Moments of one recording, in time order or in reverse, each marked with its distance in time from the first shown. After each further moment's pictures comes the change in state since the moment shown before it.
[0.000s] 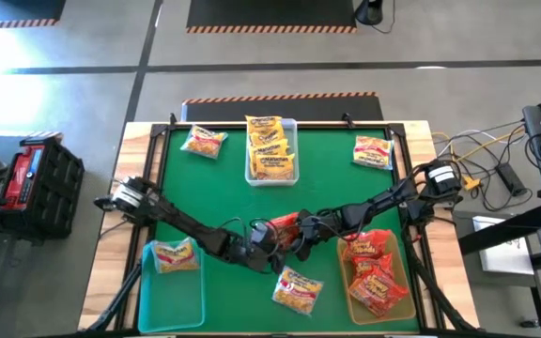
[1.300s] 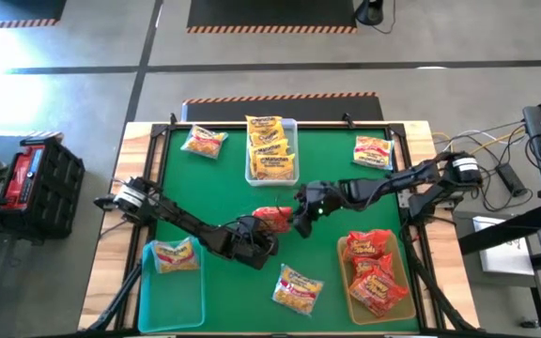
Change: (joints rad) left arm 0.023 0.063 -0.030 -0.339 -0.121 -0.347; right arm -0.194 -0.211 0.045 -0.073 -0.161 -0.288
